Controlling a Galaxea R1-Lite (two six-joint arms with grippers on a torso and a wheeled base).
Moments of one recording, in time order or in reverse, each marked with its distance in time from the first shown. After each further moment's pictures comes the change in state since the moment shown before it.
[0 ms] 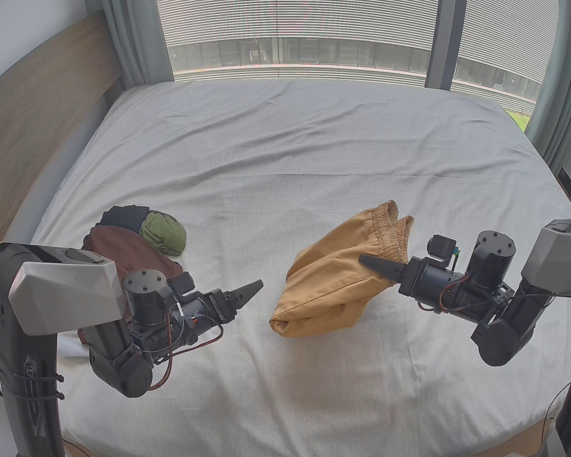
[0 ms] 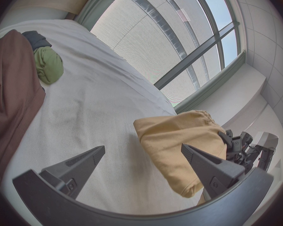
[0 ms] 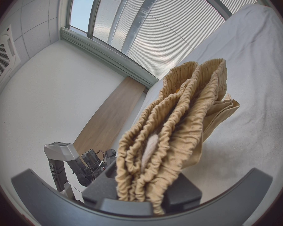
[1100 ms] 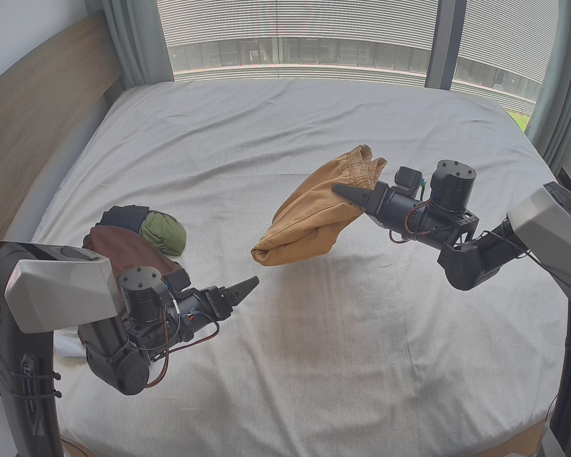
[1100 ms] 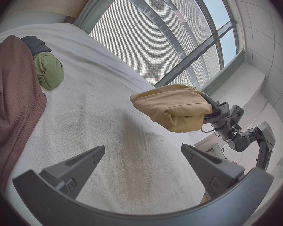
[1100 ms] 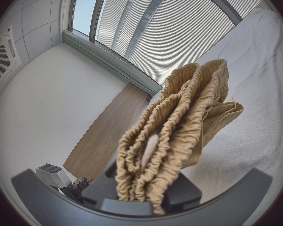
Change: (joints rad) left arm 0.017 -0.011 0.000 0.000 -0.003 0.032; right arm -0.007 0.103 -0.658 0.491 0.000 0.008
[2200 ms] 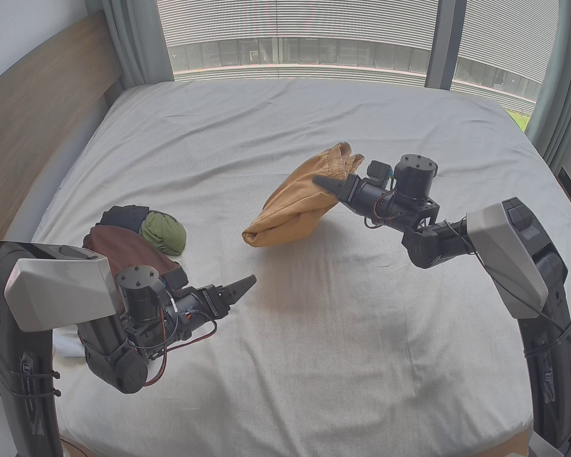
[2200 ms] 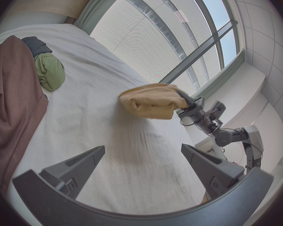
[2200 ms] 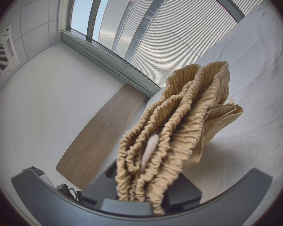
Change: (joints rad) left arm 0.012 0.001 -0.003 0.000 -0.007 0.002; right arm -0.009 0.301 -0.551 0.236 -0.001 -0.003
